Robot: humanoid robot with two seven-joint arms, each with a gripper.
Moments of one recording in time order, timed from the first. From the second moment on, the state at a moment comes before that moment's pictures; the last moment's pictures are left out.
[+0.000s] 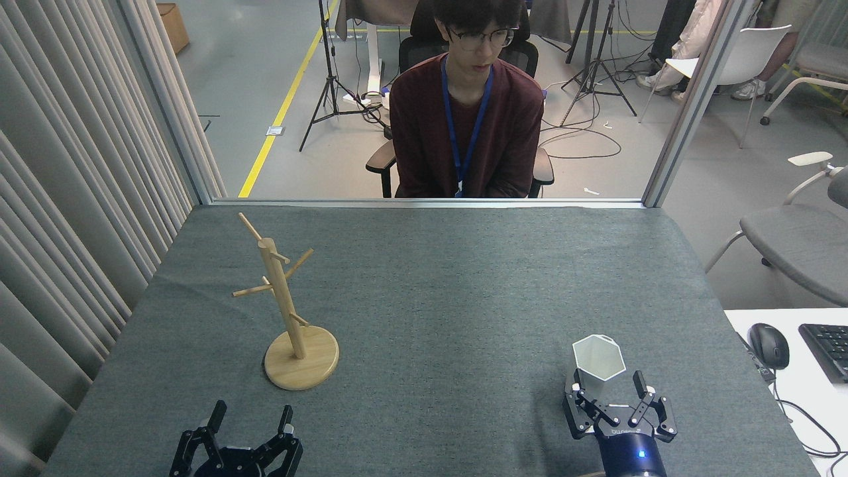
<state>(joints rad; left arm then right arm) 0.23 -0.03 0.05 -1.68 -1.54 -0.14 0.17 -0.08 -0.03 -0.03 -1.17 1.48 -0.01 -0.29</state>
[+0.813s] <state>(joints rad) 0.23 -0.03 0.05 -1.68 -1.54 -0.15 0.18 -0.15 -0.02 0.00 -1.06 1.48 -0.01 -0.30</state>
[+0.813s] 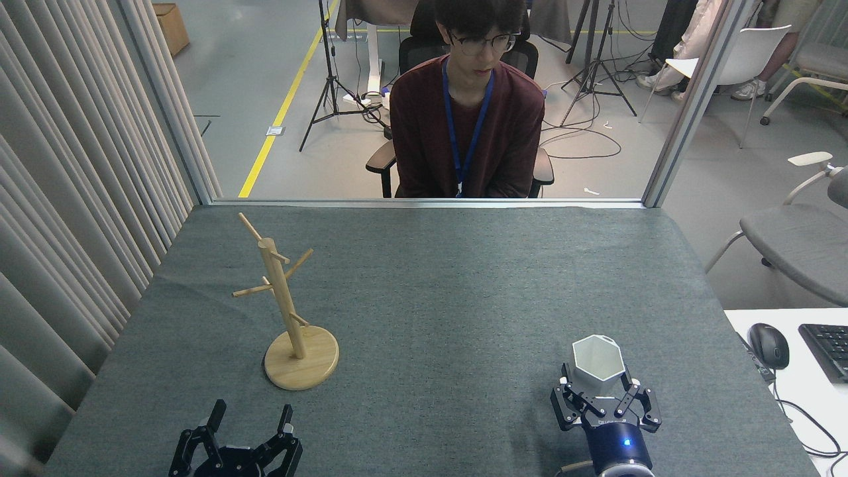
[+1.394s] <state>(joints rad) 0.23 -0.03 0.04 -1.67 -1.54 -0.15 0.18 -0.19 -0.02 0.00 -1.02 1.47 0.00 -0.31</state>
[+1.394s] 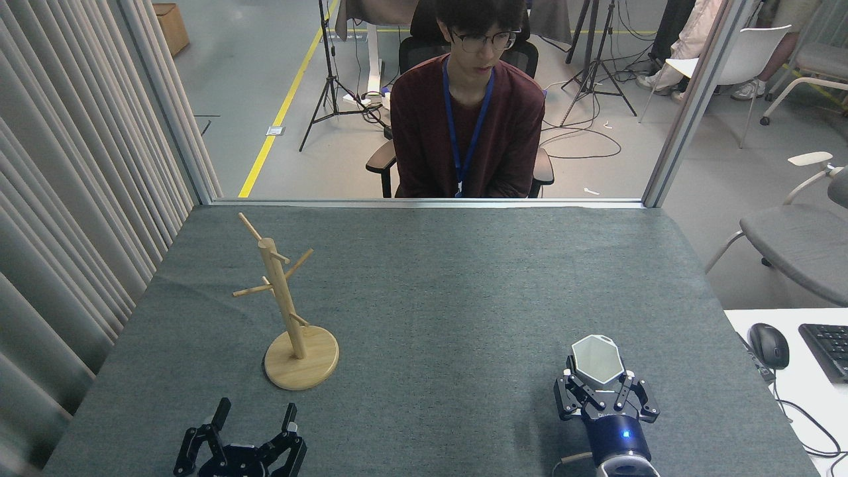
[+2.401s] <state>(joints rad) 0.08 -0.08 -0.43 -1.51 -1.79 -0.14 0.19 0.05 0.12 0.21 -1.59 1.64 -0.02 -0.30</state>
